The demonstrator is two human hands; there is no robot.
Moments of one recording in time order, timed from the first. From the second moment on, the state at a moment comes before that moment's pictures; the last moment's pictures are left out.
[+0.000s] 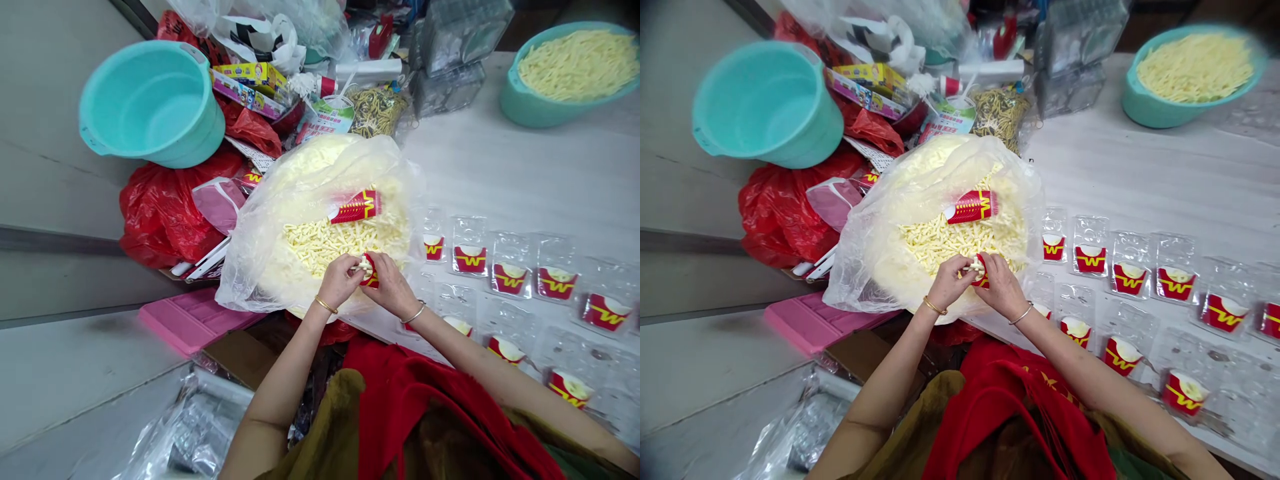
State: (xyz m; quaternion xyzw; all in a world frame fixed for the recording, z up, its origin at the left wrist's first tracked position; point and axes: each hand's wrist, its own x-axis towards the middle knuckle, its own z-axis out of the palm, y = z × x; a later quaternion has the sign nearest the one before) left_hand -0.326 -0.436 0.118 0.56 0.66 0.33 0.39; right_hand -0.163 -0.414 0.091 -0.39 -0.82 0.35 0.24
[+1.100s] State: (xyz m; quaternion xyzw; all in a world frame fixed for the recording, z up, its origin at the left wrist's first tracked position) left_hand -0.385 -0.407 0.080 0.52 0.79 0.18 0.28; right_hand -0.133 -0.418 0.069 -0.44 -0.78 0.37 0.25
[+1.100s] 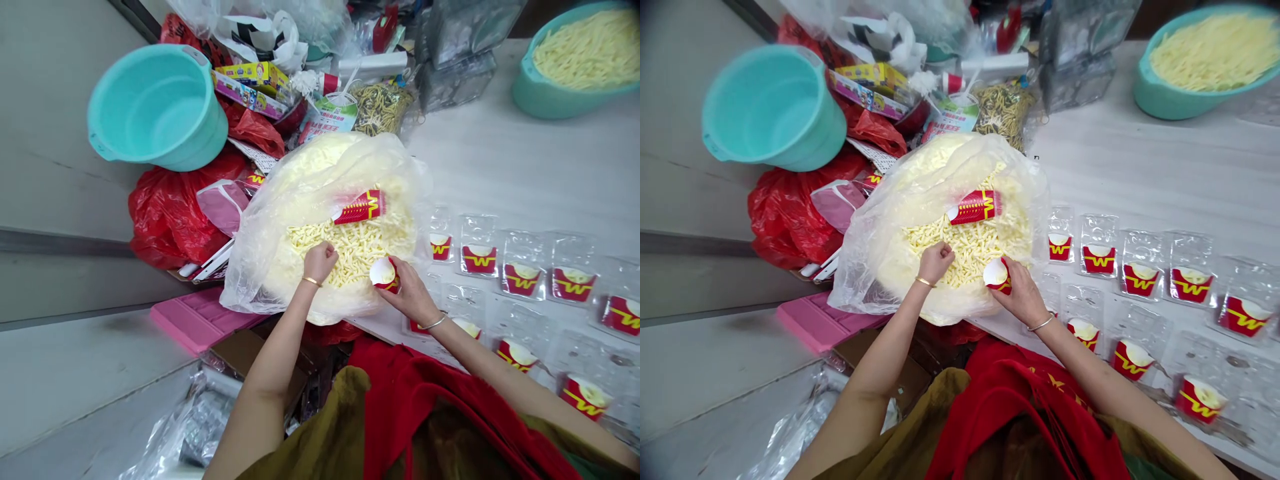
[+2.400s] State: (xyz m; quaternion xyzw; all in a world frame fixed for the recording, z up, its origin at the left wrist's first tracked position) left_hand -0.352 -0.415 0.081 0.32 0.67 0.45 0.50; right_hand -0.112 -0.421 0.068 -0.47 -0.76 0.36 0.28
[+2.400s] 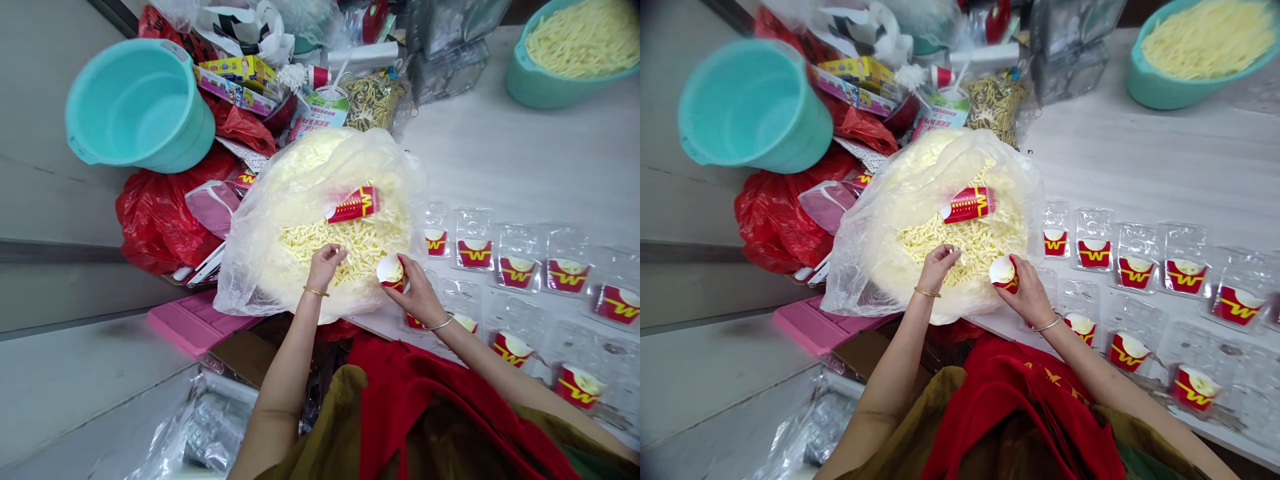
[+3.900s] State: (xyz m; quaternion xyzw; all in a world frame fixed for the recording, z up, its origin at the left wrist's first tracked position) left_hand -0.262 -0.484 0.152 0.70 0.70 0.10 0.12; right_hand -0.140 -0.433 0.081 -0.40 -0.78 0.34 0.33
